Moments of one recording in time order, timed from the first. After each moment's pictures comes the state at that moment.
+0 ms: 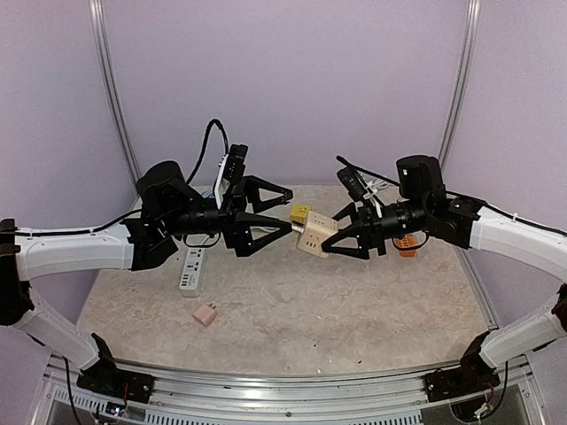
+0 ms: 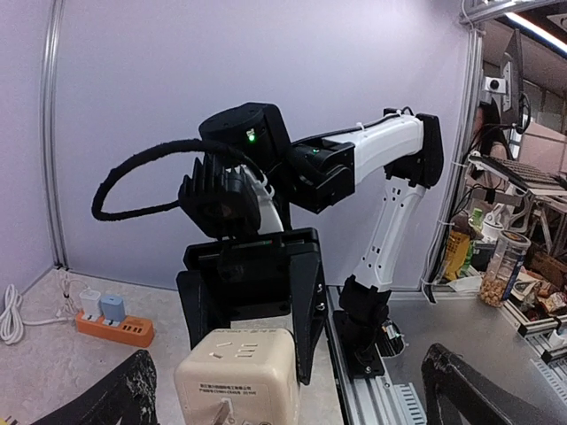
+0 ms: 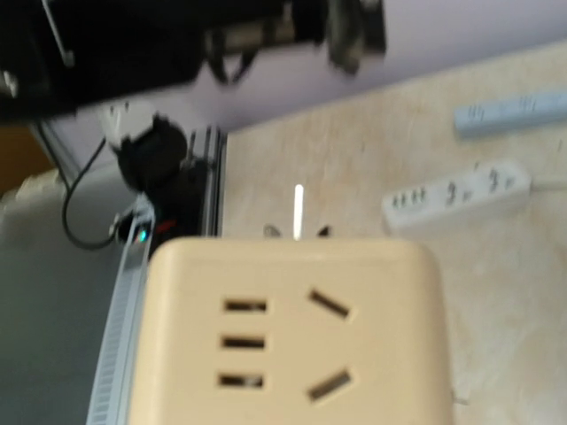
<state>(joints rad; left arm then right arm) -0.85 1.42 0.94 0.68 0.73 -0.23 0.69 1.30 1.04 -0.13 -0.87 -0.05</state>
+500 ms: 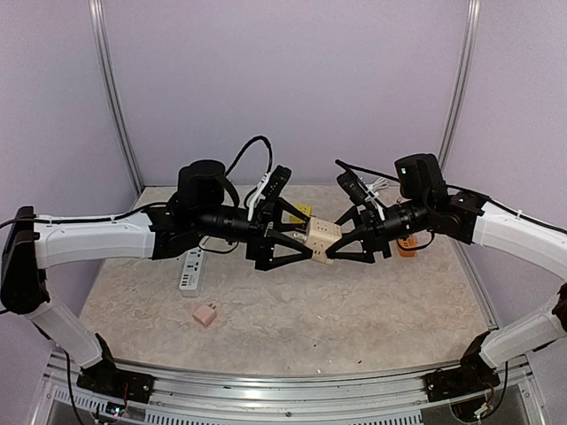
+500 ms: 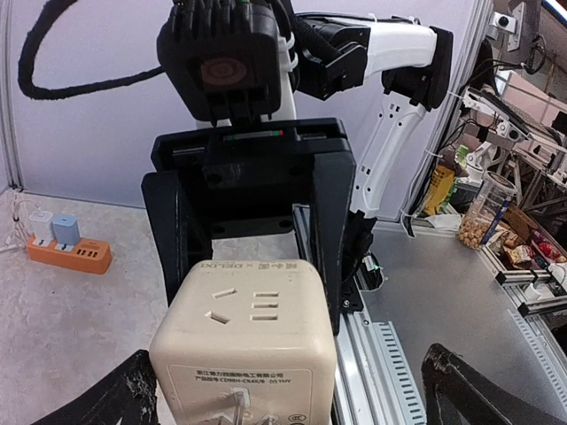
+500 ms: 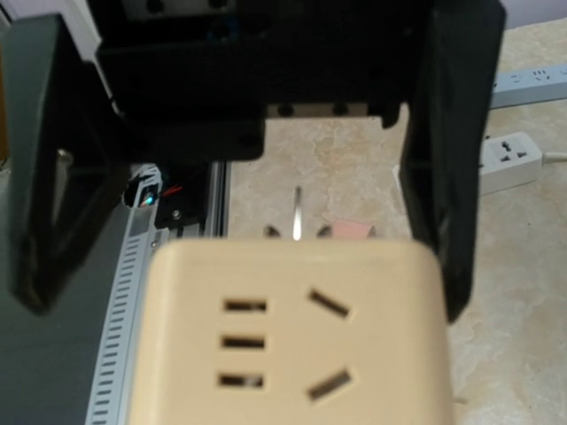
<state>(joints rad) -0.88 1.55 1.12 0.30 0.81 -0.09 0.69 1.29 1.09 -0.32 -0.87 -0.16</state>
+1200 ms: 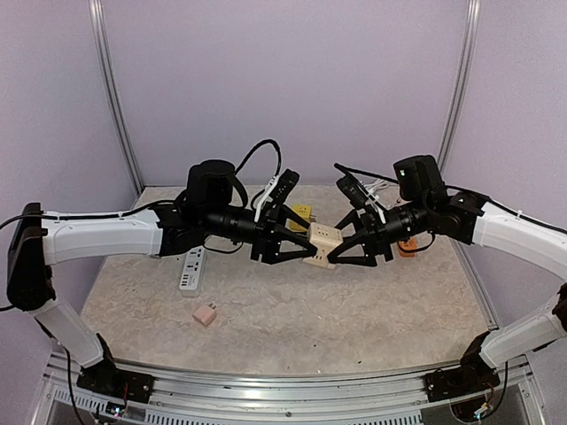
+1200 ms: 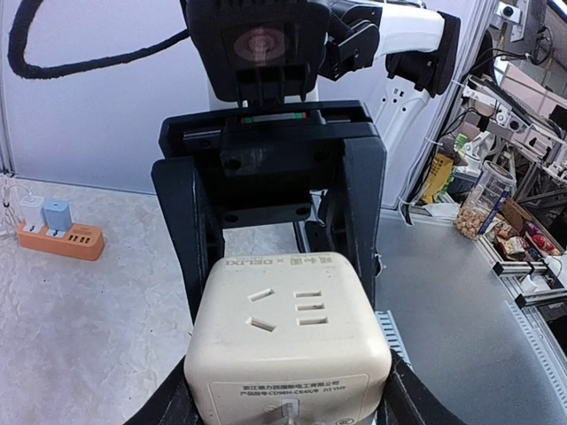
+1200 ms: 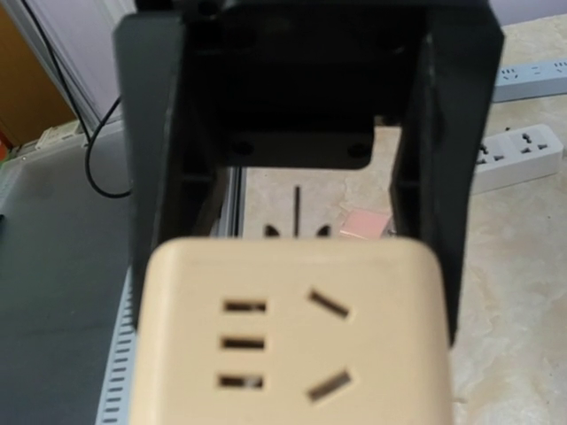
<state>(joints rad) -0.89 1.60 1.17 0.23 0.83 -0.07 0.70 1.29 1.09 -0.35 -0.90 -0.19</state>
